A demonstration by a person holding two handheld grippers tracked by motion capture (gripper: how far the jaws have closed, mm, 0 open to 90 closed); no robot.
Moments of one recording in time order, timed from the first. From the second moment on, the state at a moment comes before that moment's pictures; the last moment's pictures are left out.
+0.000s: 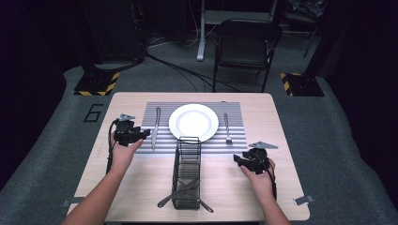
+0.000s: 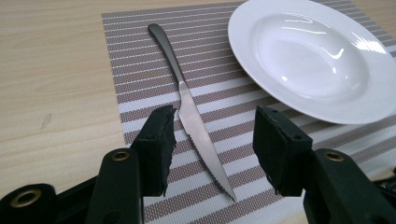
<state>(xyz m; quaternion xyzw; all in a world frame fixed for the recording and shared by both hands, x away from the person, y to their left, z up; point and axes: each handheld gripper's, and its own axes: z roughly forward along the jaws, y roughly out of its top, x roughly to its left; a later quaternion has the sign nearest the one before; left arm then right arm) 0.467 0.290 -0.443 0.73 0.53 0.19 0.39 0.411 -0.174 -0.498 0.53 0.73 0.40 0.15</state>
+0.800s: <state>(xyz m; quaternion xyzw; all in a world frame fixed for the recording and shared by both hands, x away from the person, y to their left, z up) 0.407 0.289 -0.449 0.77 0.48 0.18 0.39 0.407 -0.175 -0.496 0.53 0.73 0.40 0.16</state>
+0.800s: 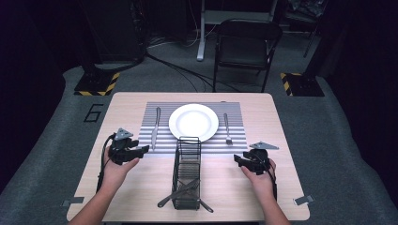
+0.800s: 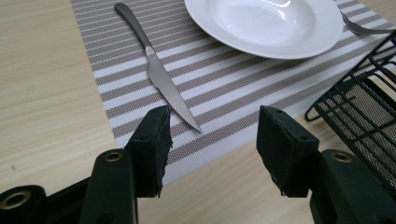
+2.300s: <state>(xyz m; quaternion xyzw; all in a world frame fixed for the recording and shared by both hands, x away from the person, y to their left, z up) 0.393 0.315 -0.517 0.76 0.50 0.19 0.37 0.407 -0.162 -0.507 0.50 0.76 0.38 0.16</state>
